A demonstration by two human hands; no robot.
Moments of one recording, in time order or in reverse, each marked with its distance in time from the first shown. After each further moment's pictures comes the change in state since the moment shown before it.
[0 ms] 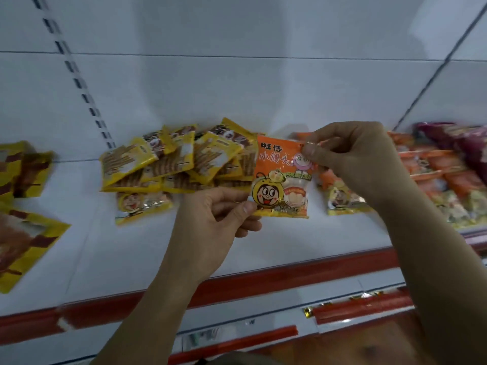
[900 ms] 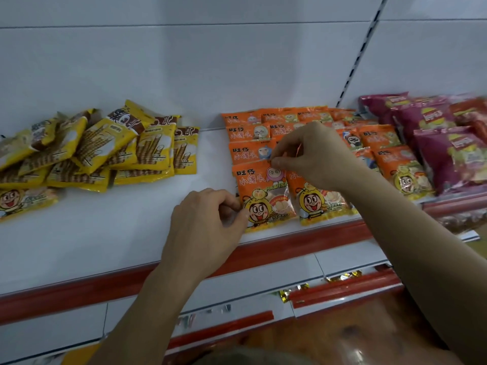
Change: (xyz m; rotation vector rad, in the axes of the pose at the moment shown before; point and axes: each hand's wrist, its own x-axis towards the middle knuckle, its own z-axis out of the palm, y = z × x) left_hand 0.011 -0.018 0.157 0.759 0.036 0.150; right_hand 0.017 0.121 -0.094 -0.432 -0.215 -0.082
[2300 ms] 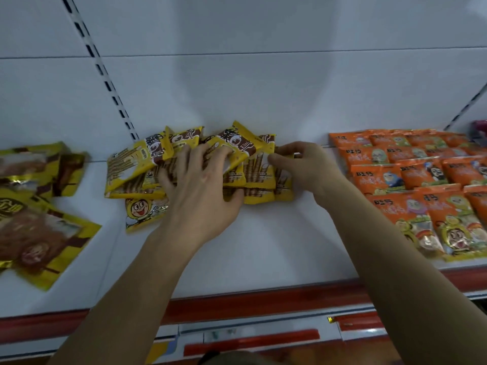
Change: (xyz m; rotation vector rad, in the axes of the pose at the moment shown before) left_hand 0.050 -0.139 -0.150 0.408 0.055 -0.061; right_hand 0.099 -0.153 0.137 0.602 0.037 0.422
